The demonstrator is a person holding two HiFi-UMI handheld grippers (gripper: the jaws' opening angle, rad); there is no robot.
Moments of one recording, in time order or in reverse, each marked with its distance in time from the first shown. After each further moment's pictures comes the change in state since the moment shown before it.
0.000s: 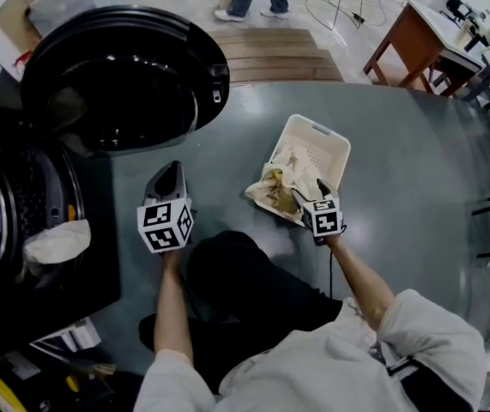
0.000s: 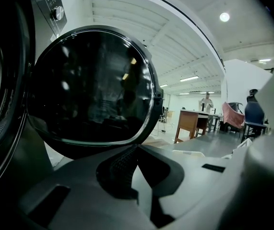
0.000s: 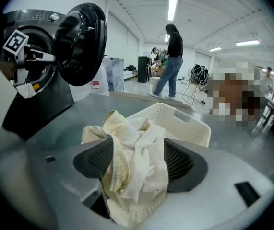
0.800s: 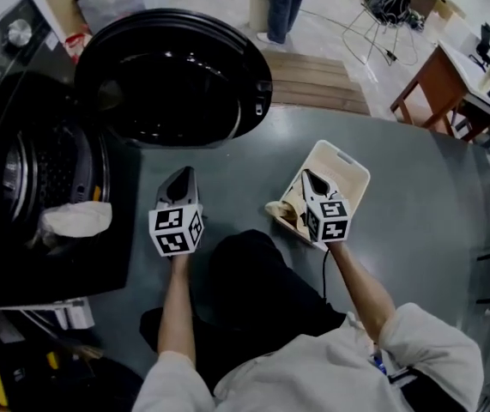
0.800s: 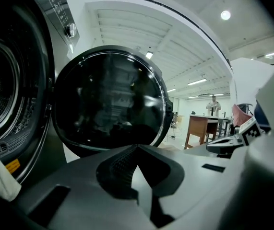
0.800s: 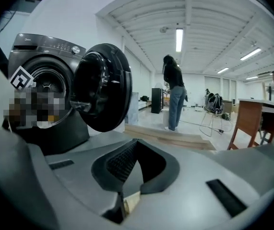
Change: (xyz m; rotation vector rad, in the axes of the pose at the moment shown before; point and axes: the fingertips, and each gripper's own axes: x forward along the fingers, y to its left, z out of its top) left arm -0.053 0.032 0.022 -0.015 -0.072 0.117; right arm -0.050 0.076 0.165 -0.073 -0.383 0.145
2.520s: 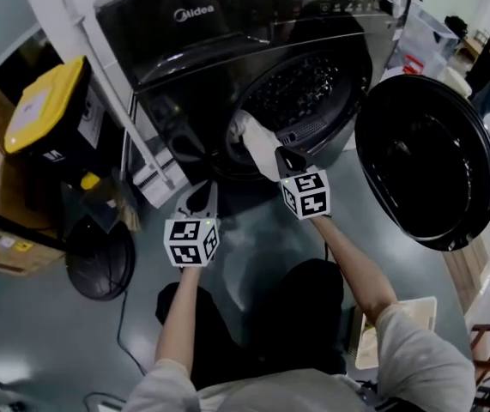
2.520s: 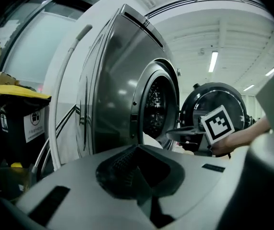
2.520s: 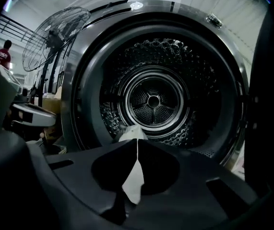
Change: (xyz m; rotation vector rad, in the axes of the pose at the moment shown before) left arm -0.373 0.234 -0.056 -0.221 -0.123 0.910; right arm 0.064 0.612 0.111 -0.426 -0.180 1.155
